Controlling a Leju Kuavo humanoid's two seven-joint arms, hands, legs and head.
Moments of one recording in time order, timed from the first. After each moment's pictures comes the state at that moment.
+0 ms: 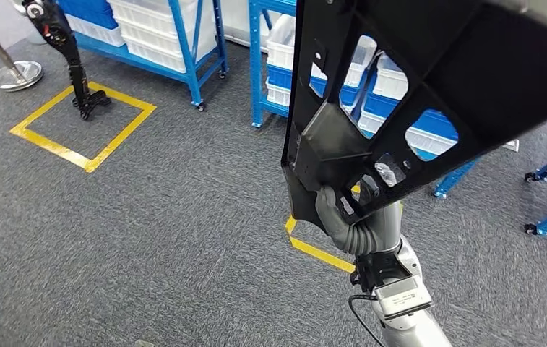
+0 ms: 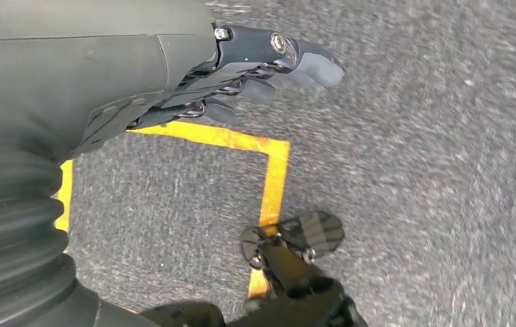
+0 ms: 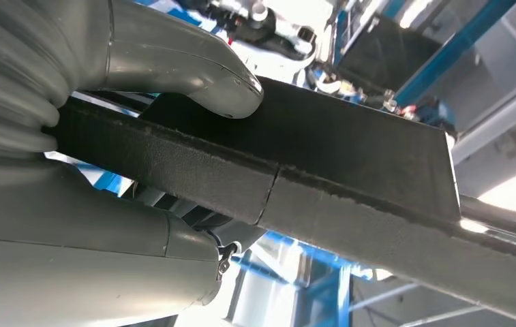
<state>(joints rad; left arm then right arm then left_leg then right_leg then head) -0.09 -0.07 0.89 -0.20 -1.13 0.15 -0.35 -0.16 -0.07 0.47 -1.89 0.21 -0.29 -0.47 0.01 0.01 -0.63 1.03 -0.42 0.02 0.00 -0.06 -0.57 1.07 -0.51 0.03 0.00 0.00</state>
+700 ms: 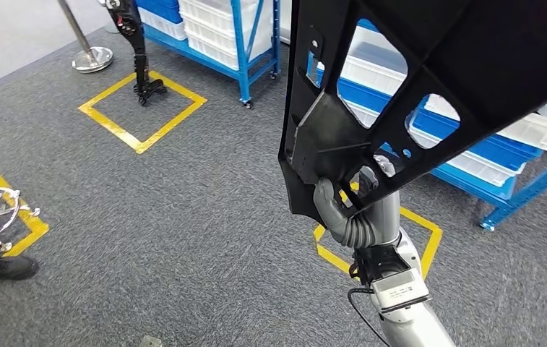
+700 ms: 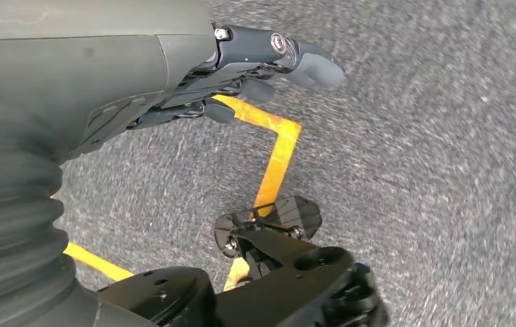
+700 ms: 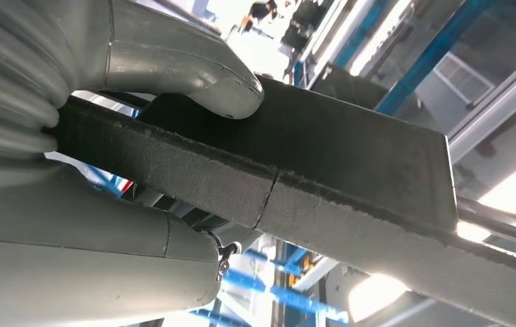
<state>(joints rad) -0.11 -0.09 0.89 -0.20 -1.13 0.14 -0.35 -0.20 -0.07 0.47 -1.89 0.23 -0.29 -0.45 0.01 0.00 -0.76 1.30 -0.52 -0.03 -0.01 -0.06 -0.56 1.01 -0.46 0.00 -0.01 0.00</state>
